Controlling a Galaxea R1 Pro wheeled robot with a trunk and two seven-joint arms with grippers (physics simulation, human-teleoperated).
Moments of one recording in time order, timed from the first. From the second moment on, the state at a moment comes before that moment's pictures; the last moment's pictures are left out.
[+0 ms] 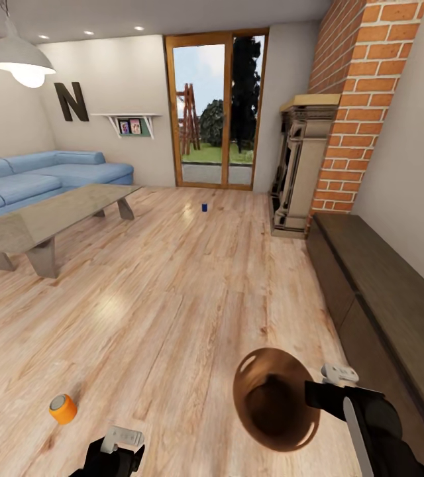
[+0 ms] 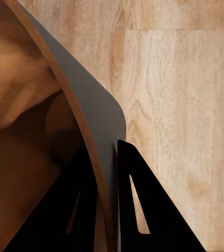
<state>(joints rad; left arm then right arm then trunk) 0.04 0.08 -0.11 -1.31 -0.02 0.43 -0.05 -0.20 0.04 -0.21 -1.56 0.05 1.03 0.13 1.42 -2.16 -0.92</state>
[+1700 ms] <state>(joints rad) 0.04 0.08 -0.11 -1.31 0.00 0.43 -0.05 -0.20 0.04 -0.21 -1.56 0.03 1.03 0.14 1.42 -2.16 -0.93</state>
